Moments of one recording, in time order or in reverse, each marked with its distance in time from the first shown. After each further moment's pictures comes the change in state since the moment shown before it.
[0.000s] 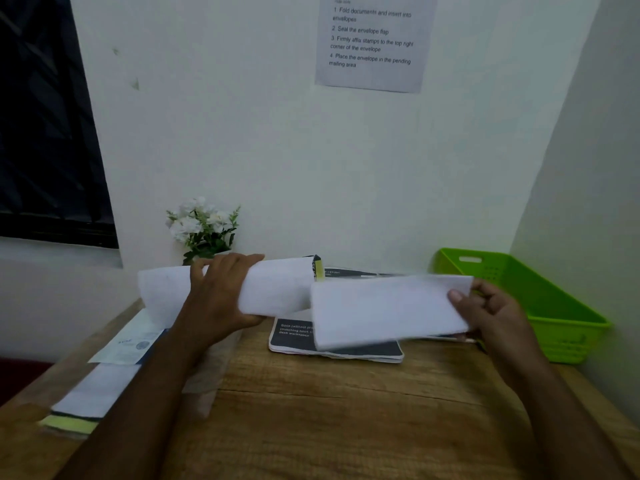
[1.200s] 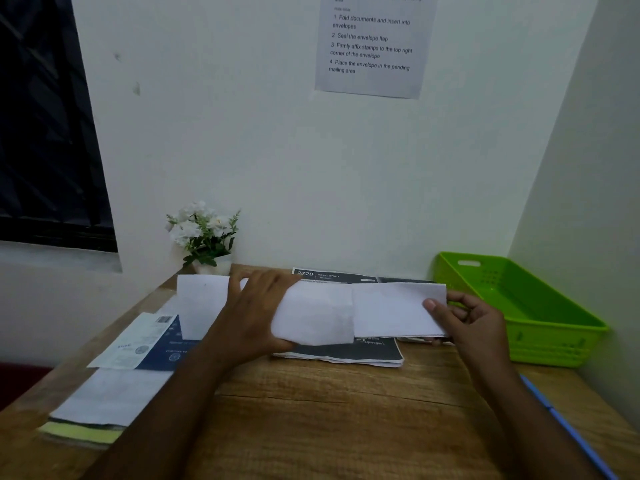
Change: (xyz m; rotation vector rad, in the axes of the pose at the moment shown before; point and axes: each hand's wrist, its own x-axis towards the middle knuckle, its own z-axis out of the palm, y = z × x) left_hand 0.000 0.034 0.017 -0.071 -0.134 0.147; right_hand 0.001 0.019 0.024 -0.019 0.149 -0.054
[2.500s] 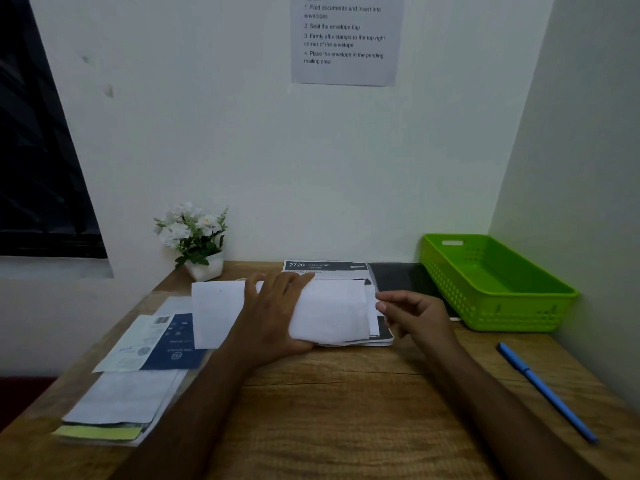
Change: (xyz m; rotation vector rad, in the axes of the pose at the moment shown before) left_hand 0.001 0.034 0.002 0.062 -0.049 0.054; right_hand -0.023 0.003 0.030 -0.033 -0.164 0.139
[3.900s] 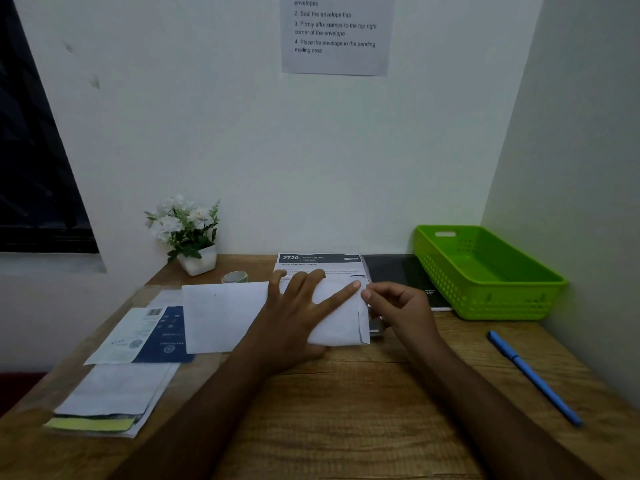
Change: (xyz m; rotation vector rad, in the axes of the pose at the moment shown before) left_hand 0.005 0.037 0.004 0.246 0.021 0.192; right_hand -0.011 -0.004 0.012 -0.068 0.001 -0.026
